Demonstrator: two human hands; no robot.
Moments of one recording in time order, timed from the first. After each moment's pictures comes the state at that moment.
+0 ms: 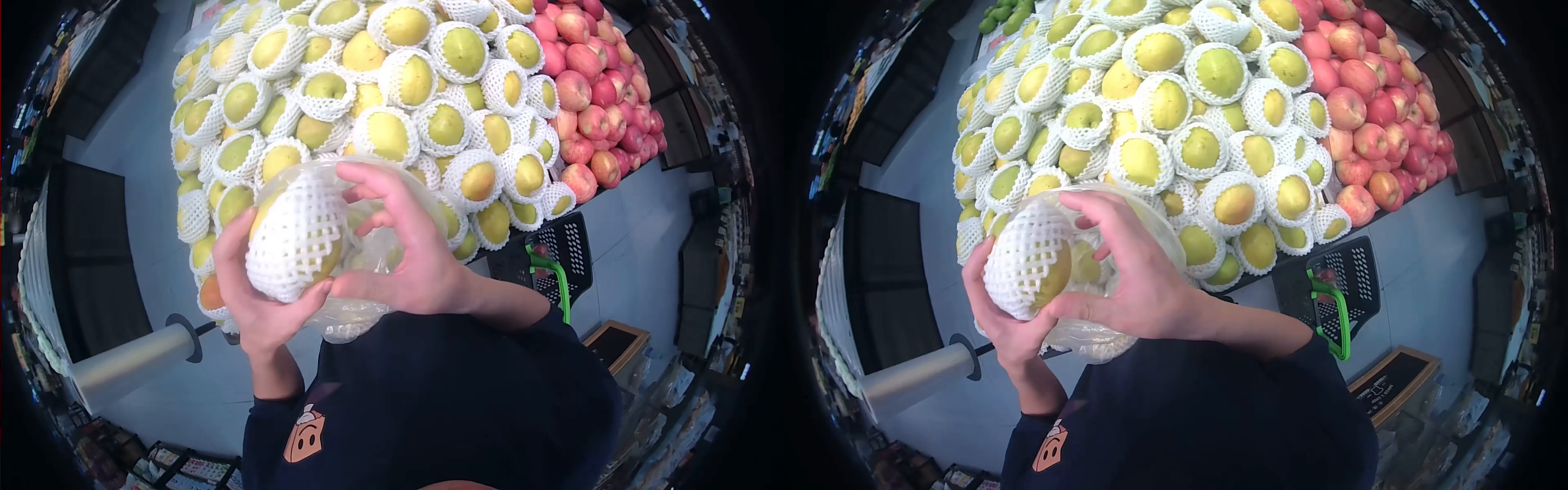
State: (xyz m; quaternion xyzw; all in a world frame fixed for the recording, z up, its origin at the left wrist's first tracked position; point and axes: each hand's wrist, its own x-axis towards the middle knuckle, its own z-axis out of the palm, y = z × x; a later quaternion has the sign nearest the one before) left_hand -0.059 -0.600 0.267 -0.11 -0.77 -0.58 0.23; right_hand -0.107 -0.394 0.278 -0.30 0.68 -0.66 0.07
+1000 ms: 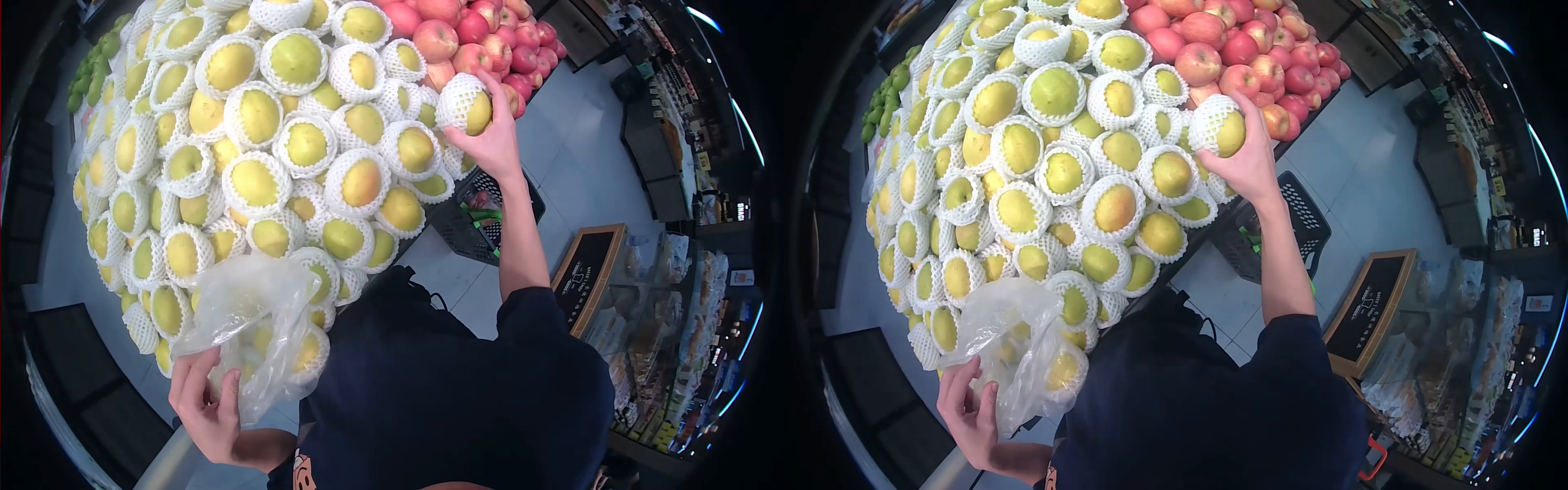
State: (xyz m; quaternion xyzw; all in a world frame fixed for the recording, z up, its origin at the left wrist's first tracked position) left_hand -0.037 -0.641 0.305 -0.09 -0.93 -0.36 -0.03; right_hand -0.148 -0.143 0.225 0.03 0.88 -0.37 -0.28
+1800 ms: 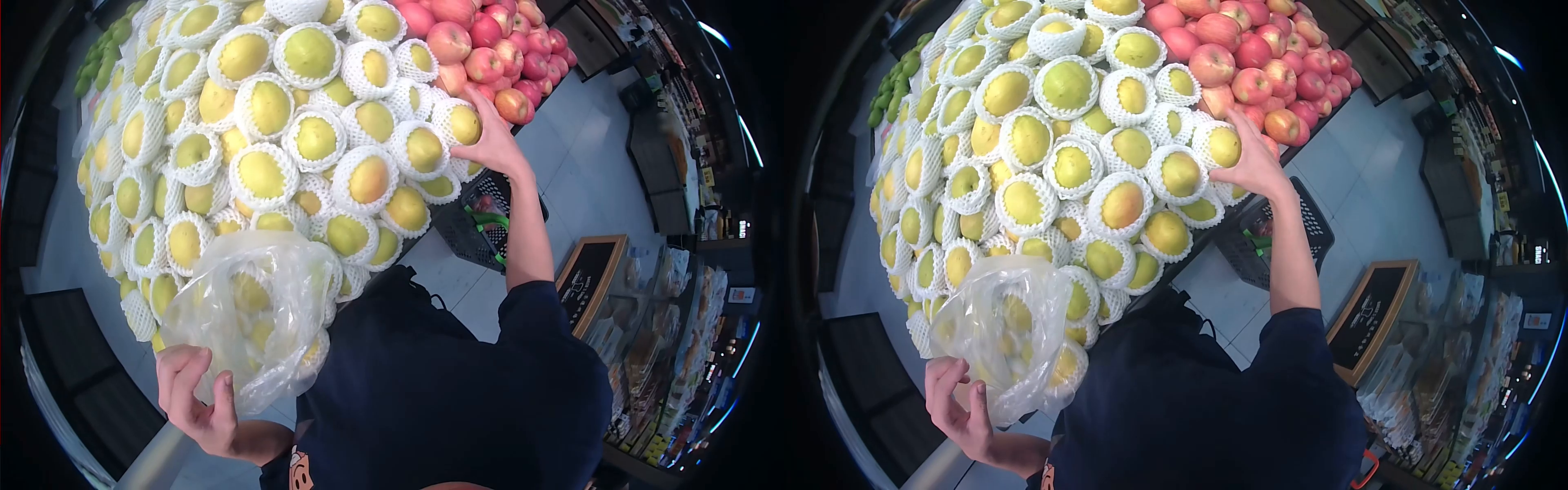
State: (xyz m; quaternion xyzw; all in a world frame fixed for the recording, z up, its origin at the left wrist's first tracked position) left_hand -0.040 -0.633 0.302 -0.21 -0.88 -0.40 0.15; right_hand -0.161 -0.111 0.199 0.03 0.94 -0.32 -0.09
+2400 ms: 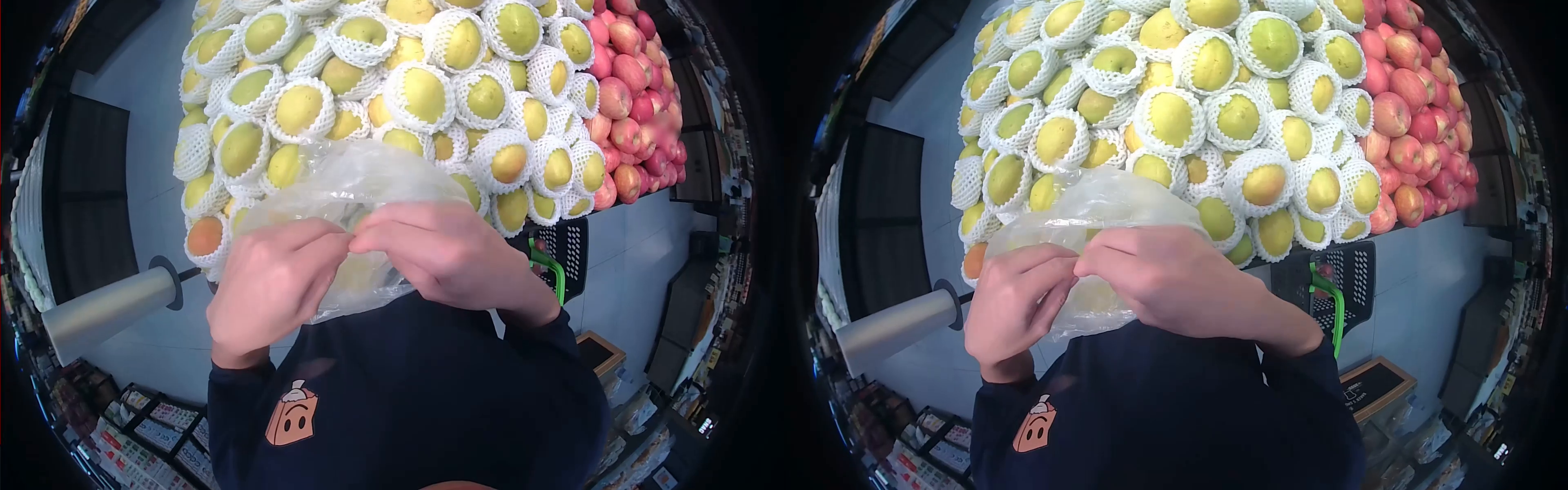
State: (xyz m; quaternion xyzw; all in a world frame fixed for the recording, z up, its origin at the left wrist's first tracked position) left_hand -0.047 -0.596 0.313 -0.21 -0.94 -0.28 0.00; right_hand -0.108 -0.374 0.288 -0.47 0.74 -0.48 0.04
